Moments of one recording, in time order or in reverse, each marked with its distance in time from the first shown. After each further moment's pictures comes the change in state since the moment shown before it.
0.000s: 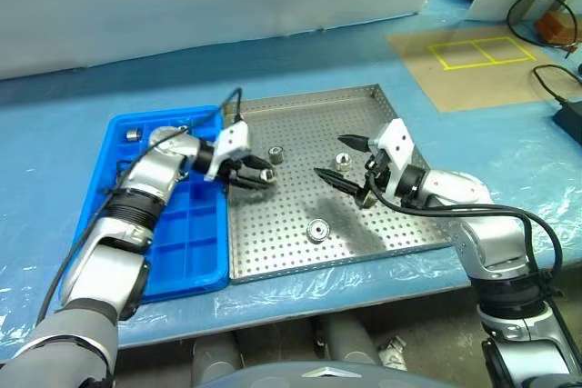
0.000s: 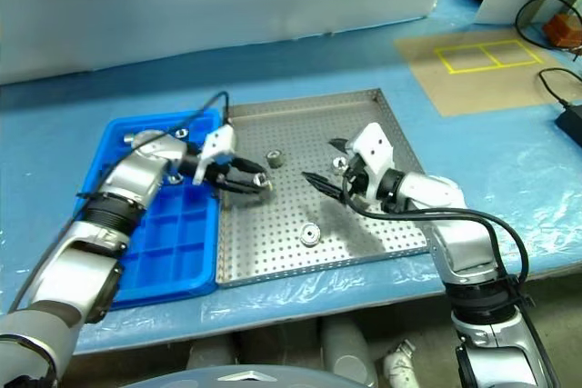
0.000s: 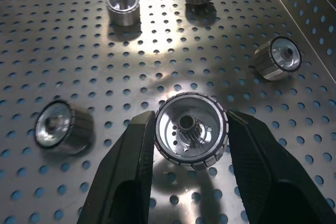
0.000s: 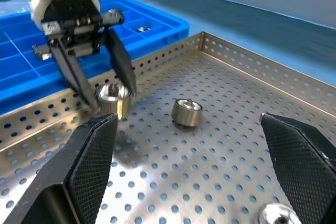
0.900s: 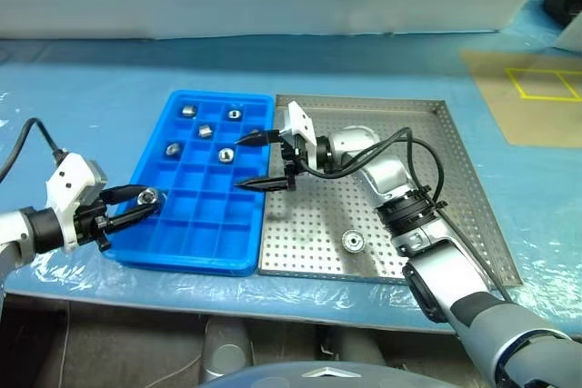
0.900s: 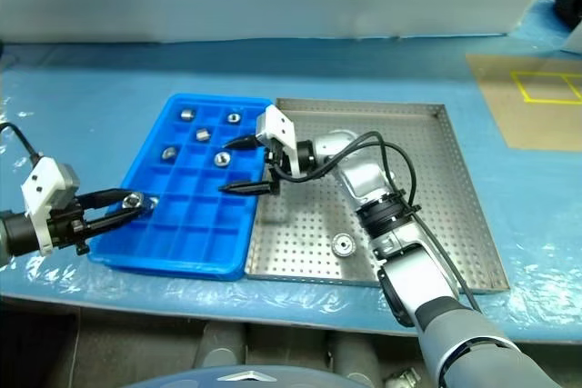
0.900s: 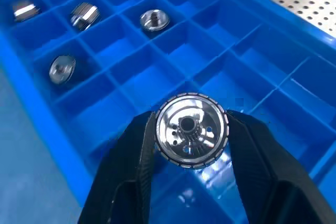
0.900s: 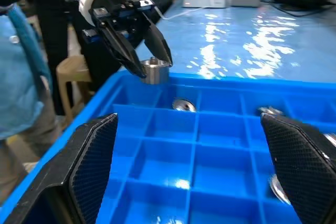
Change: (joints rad) left arm 0.959 0.254 0.752 -0.962 -0.308 0.531 0.386; right arm -0.475 0.318 0.249 0.683 -0.059 -0.351 0.489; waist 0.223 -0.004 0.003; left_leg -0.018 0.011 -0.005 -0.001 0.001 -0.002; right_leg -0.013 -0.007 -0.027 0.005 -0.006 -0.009
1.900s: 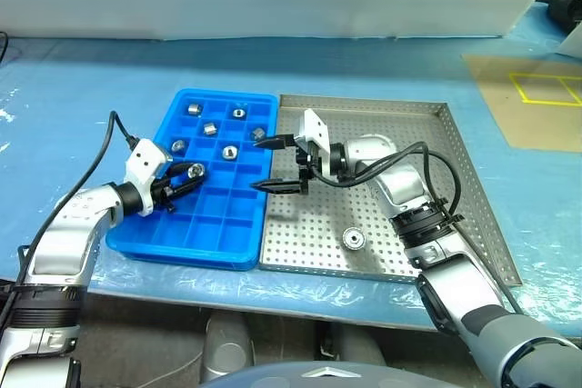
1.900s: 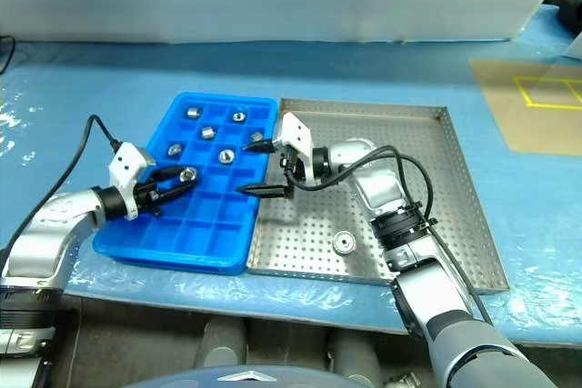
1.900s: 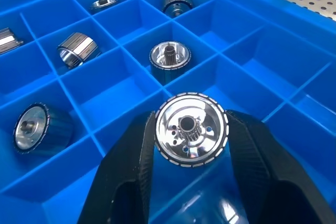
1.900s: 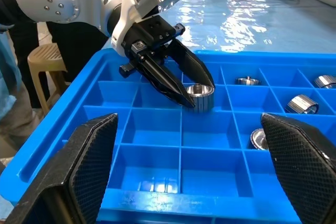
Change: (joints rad) left arm -0.381 -0.116 -0.430 0.421 0.133 -0.308 0.158; right arm 0.114 -0.084 -0.038 -0.146 -0.028 0.061 -0.089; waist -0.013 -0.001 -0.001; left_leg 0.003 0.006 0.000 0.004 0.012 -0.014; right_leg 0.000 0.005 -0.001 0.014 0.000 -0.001
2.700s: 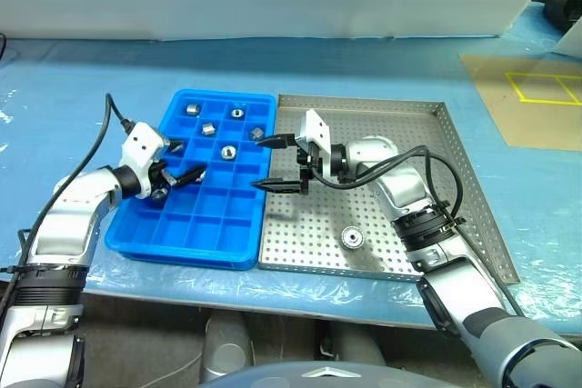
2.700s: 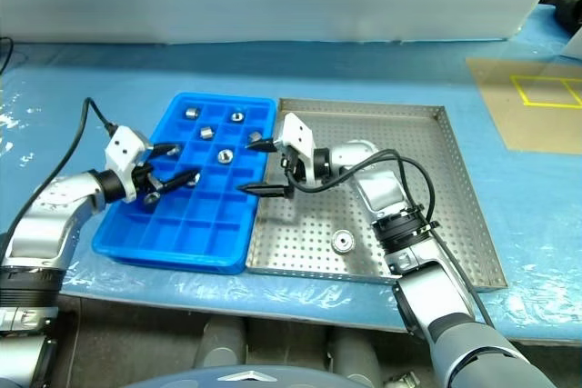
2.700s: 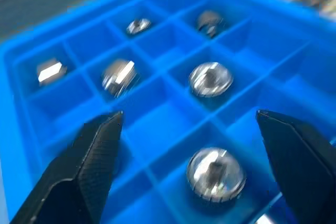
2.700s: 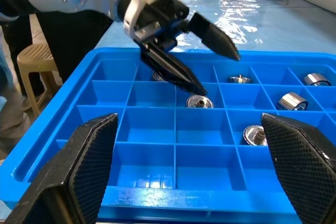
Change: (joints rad) left arm -0.118 0.030 -0.002 0.007 -0.014 0.004 -0.008; right arm 0.006 -0.011 -0.001 -0.013 0.000 0.001 -0.022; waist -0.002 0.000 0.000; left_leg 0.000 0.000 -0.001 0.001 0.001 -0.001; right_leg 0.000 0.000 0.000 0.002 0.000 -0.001
